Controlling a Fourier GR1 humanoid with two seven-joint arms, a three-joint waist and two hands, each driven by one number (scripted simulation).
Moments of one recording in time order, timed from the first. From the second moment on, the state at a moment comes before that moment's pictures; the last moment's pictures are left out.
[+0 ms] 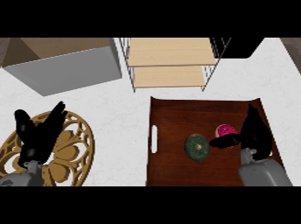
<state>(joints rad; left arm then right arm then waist) -0.05 0.25 0.01 -1.38 0.20 0.06 0.28 -0.16 -0.17 0.18 -1.46 0.82 -0.18 1.03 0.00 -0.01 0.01</state>
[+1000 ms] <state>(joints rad) -0.04 0.22 0.03 -1.40 0.17 0.03 0.29 -0.25 -0.05 0.29 -1.32 0.81 -0.13 0.80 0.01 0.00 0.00</state>
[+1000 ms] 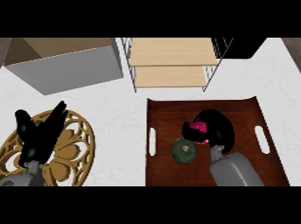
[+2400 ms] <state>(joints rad) -0.05 0.22 0.05 -1.38 0.16 0.03 0.29 -1.08 -0.01 0.52 -1.68 0.76 -0.02 1.16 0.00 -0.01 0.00</state>
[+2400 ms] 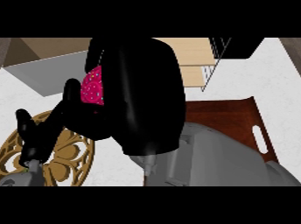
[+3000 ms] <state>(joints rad) -0.05 0.20 0.05 -1.39 0.15 0.02 0.27 -1.30 -0.10 0.17 -1.44 0.71 0.08 1.06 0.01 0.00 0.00</state>
